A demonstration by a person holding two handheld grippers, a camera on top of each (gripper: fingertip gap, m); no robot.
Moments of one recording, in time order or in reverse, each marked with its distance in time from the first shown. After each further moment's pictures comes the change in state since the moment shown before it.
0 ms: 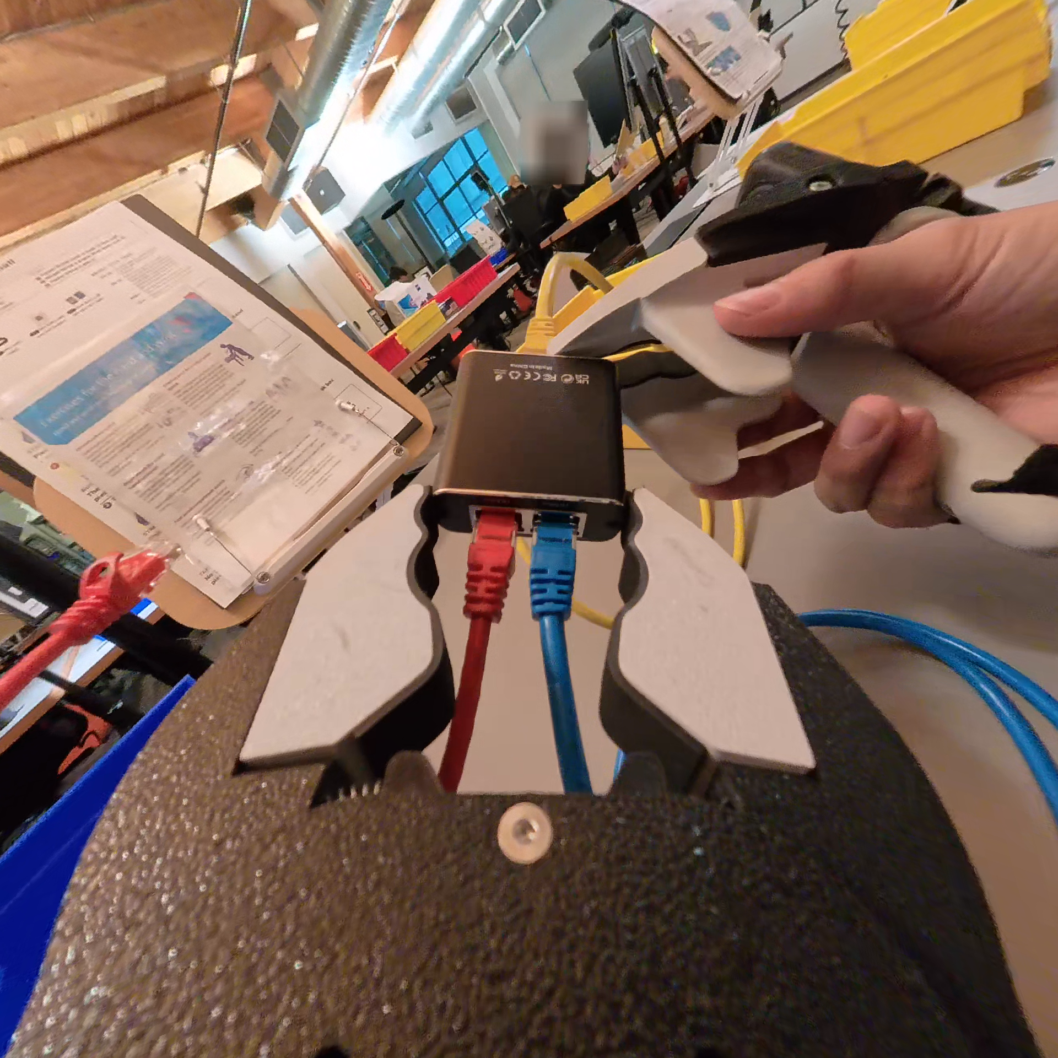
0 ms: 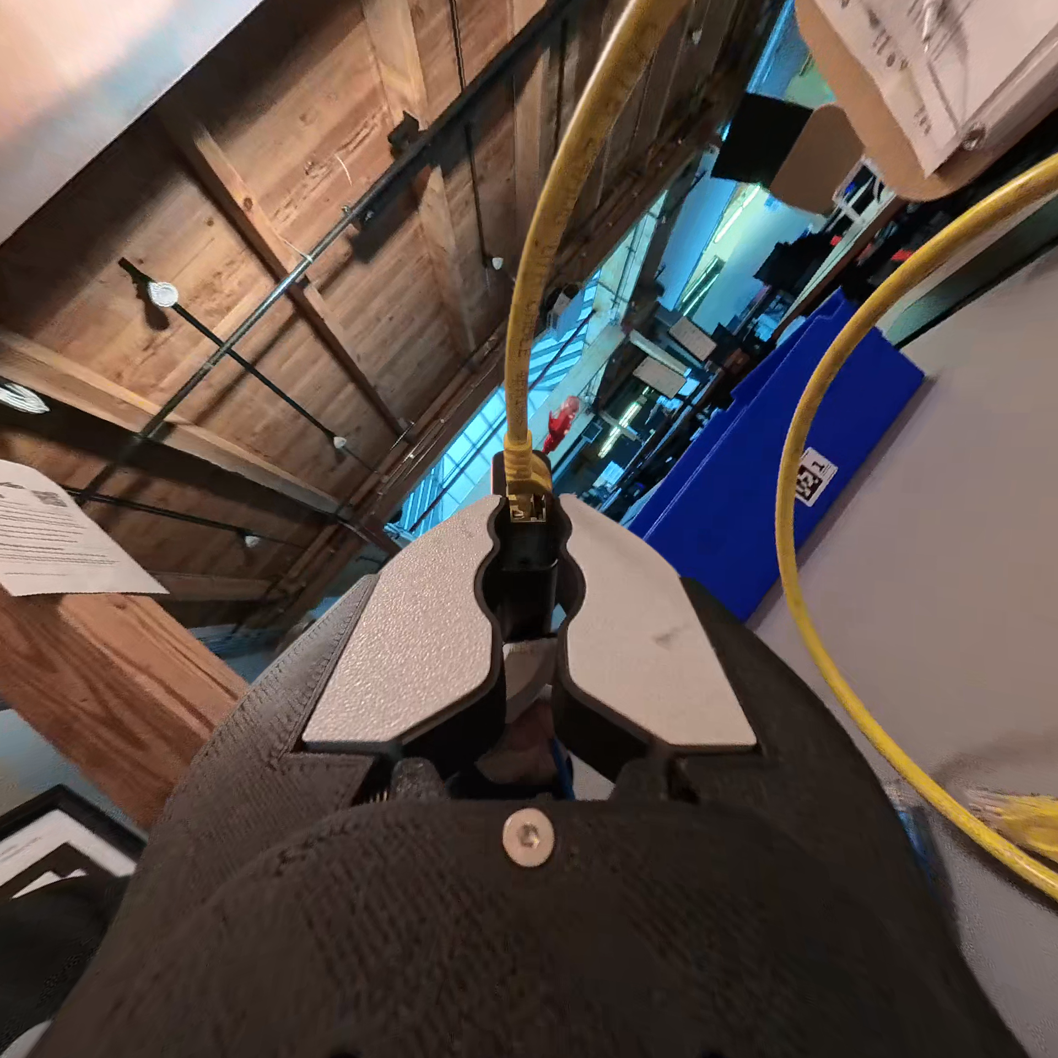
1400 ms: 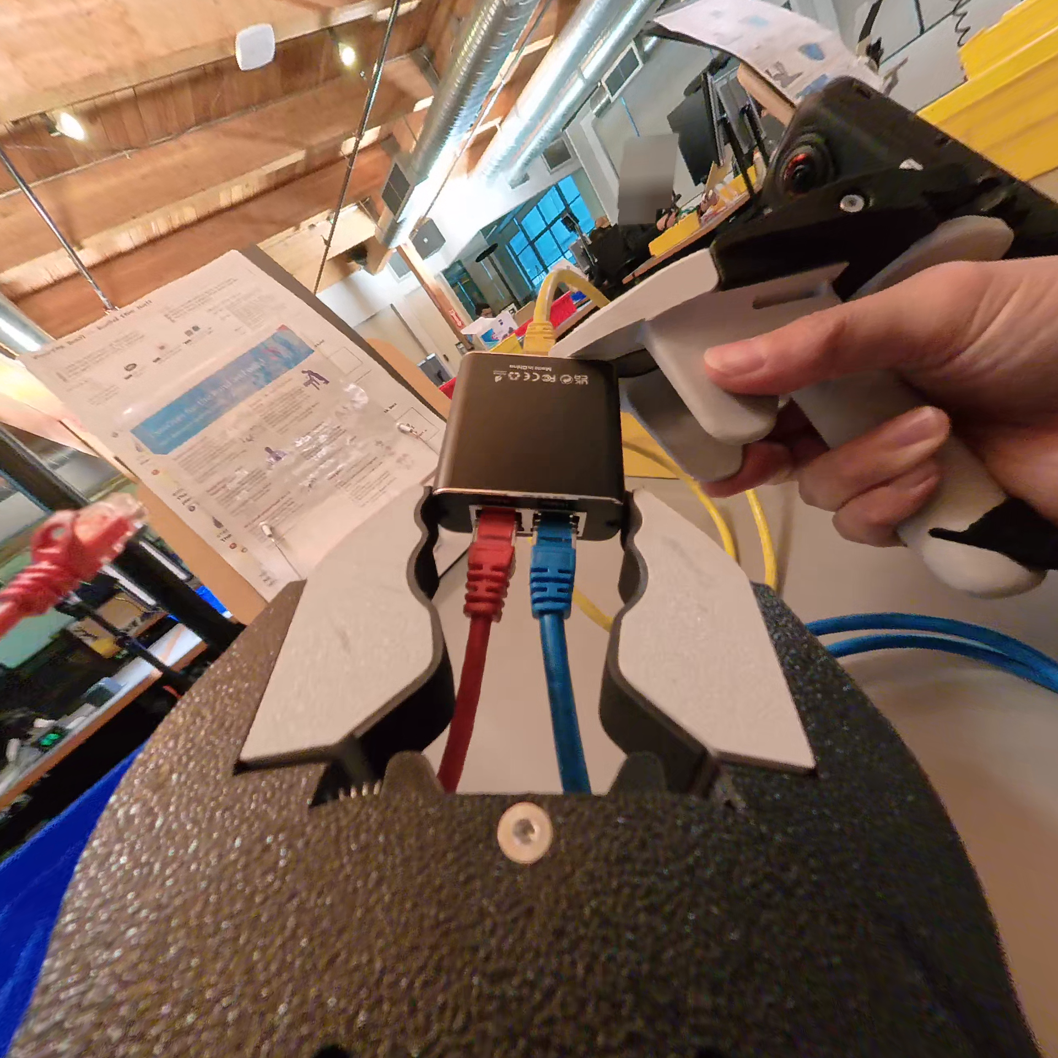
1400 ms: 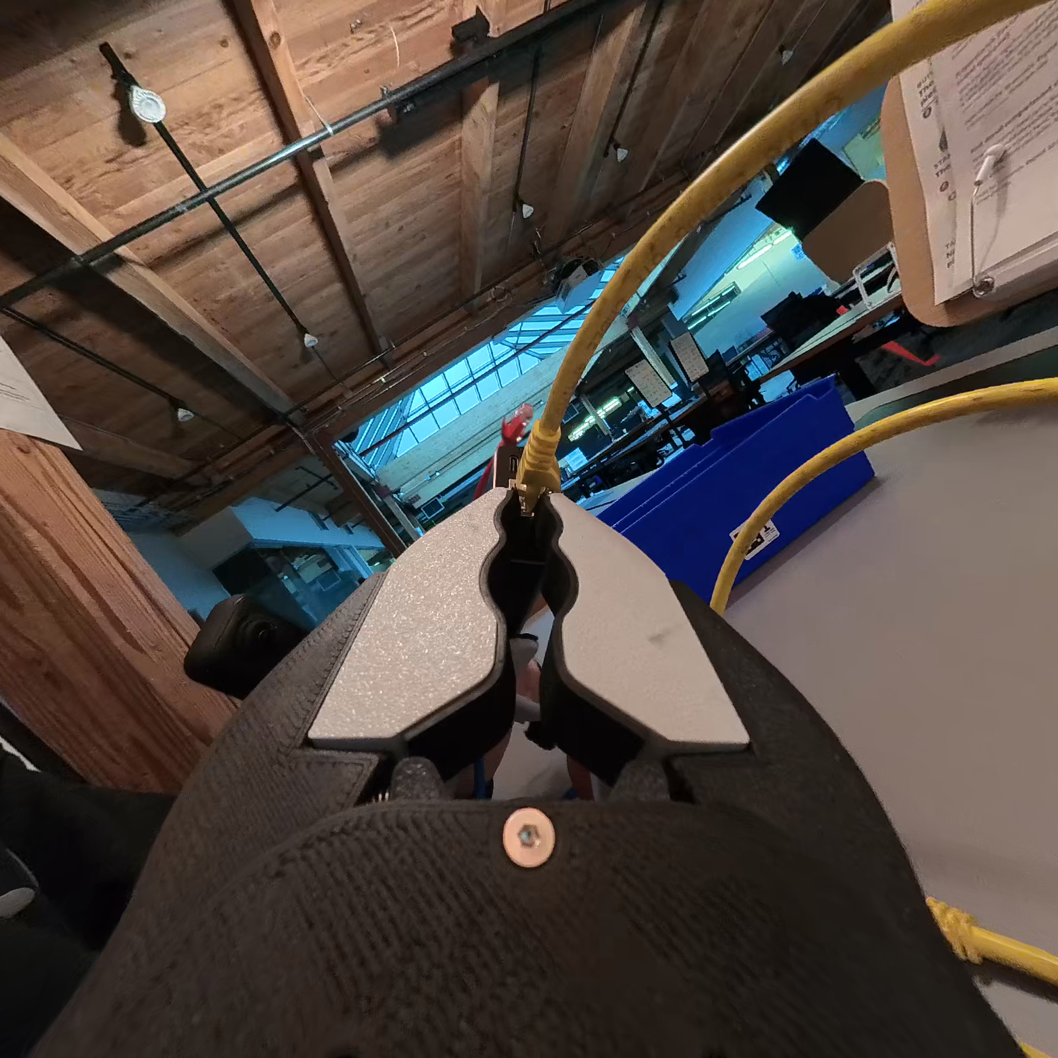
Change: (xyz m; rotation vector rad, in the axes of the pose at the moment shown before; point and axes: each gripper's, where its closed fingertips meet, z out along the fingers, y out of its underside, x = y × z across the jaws) left arm 0.006 -0.002 0.010 0.063 -0.161 0.020; right arm 0.000 -0.007 -0.005 -0.076 -0.056 -0.304
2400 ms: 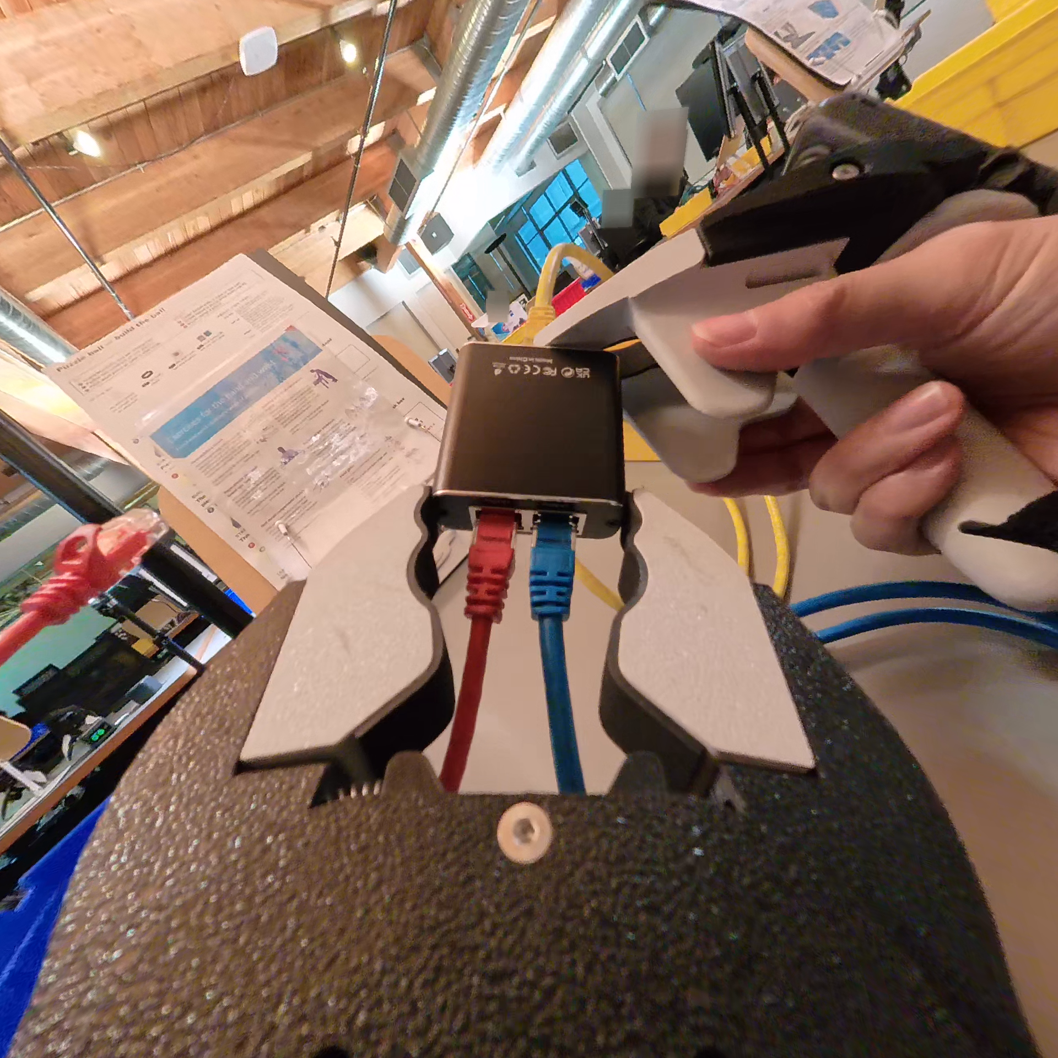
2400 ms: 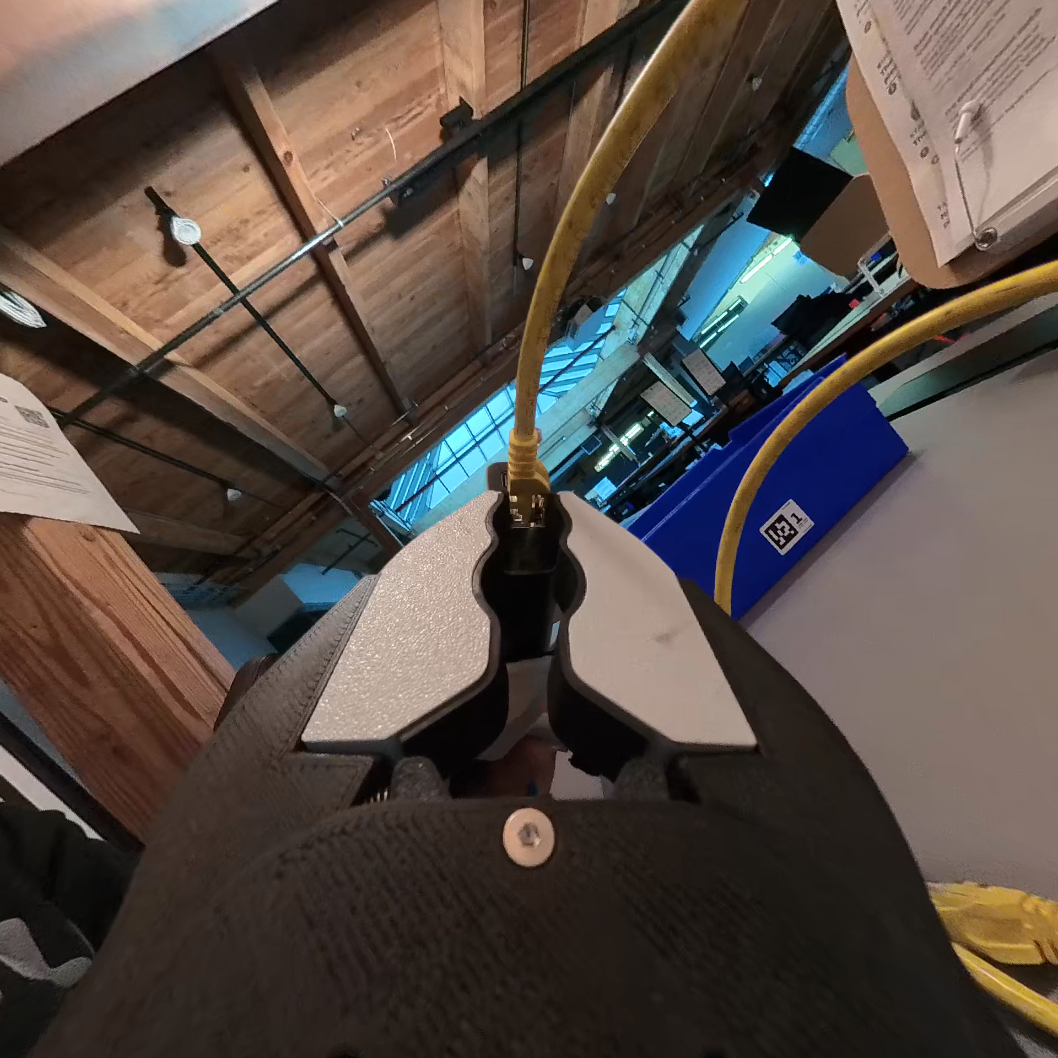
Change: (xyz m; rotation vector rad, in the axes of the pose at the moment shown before) left arm 0.003 0.007 0.001 -0.020 -0.022 0.063; right arm 0.003 0.002 0.000 0.083 -0.002 0.144
